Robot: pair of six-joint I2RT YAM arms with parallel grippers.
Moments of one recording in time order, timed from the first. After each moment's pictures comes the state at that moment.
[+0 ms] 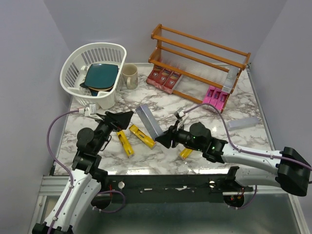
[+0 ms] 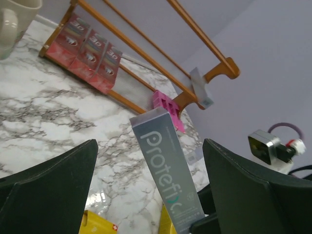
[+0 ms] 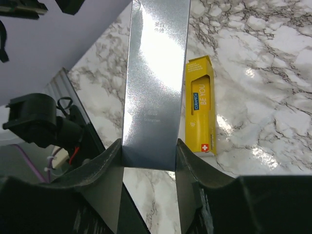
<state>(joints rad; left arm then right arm) -0.28 0.45 0.38 0.15 0.18 -0.80 1.05 1.15 0.57 0.37 -0.02 0.47</state>
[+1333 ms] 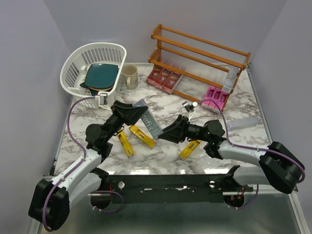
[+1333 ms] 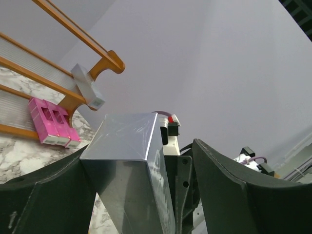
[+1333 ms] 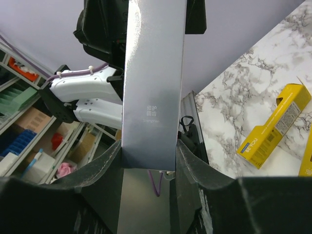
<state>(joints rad) -0.42 0.88 0.37 1.01 0.39 -1.12 0.79 1.26 0.43 1.09 -0.60 0.98</state>
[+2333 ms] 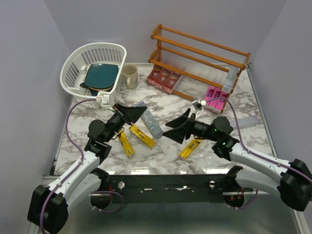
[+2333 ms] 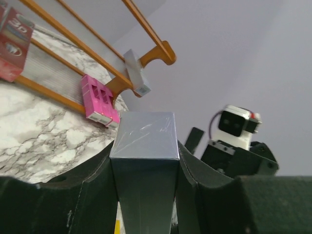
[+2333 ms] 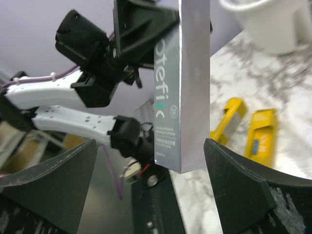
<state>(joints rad) -0.42 0.82 0.38 0.72 0.31 -1.05 0.74 1.06 0.47 0.76 -0.55 0.76</state>
